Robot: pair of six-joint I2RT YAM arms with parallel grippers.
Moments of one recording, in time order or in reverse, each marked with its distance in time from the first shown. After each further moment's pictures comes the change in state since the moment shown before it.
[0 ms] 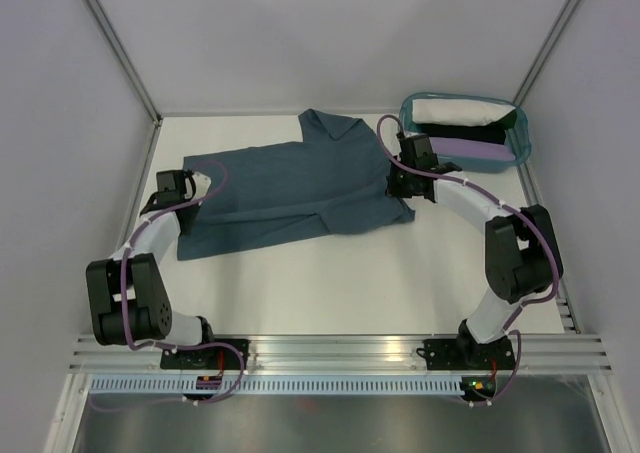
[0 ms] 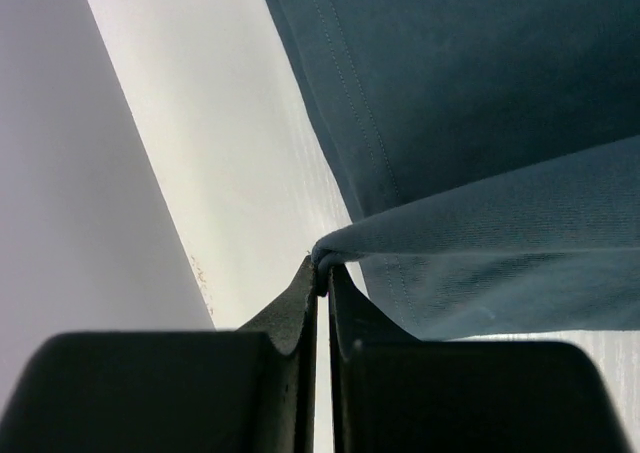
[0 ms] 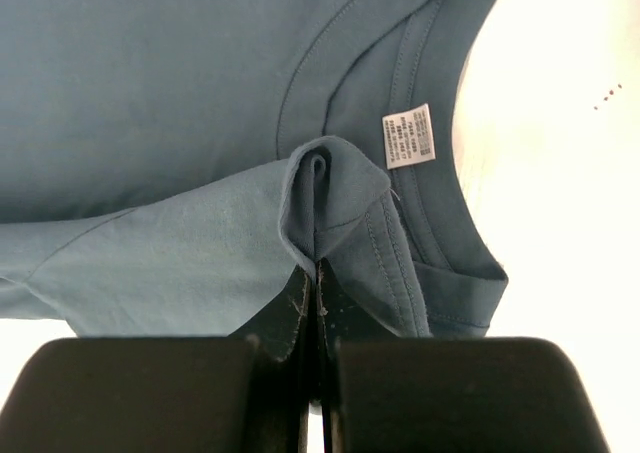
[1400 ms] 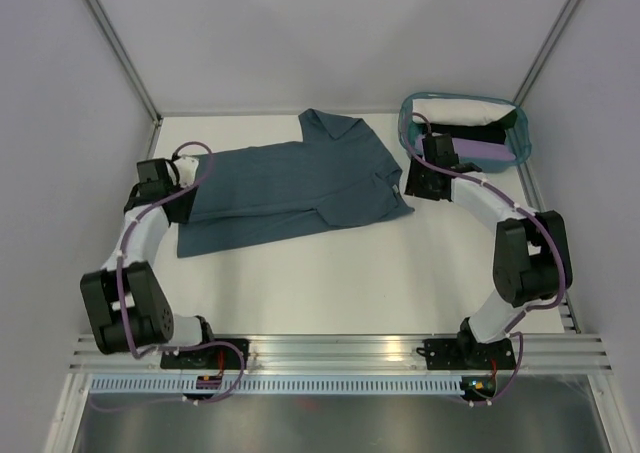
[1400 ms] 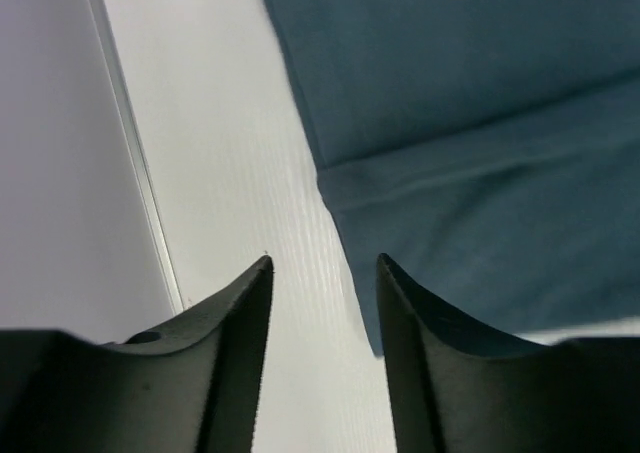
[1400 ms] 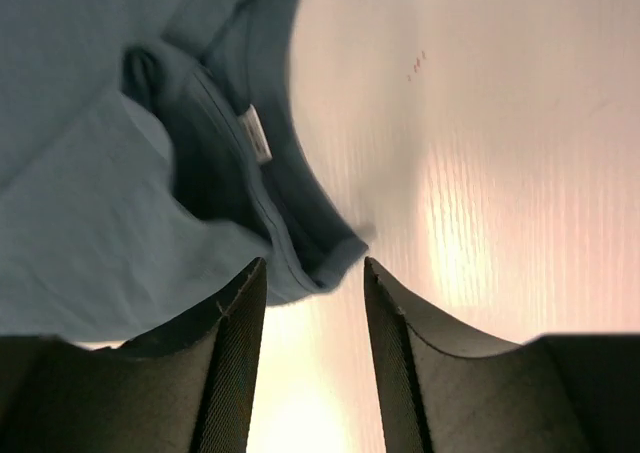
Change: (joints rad) left arm 0.071 0.042 0.139 -0.018 0.164 -0.087; right arm -0.105 -0.019 0.006 -0.058 0.088 0.017
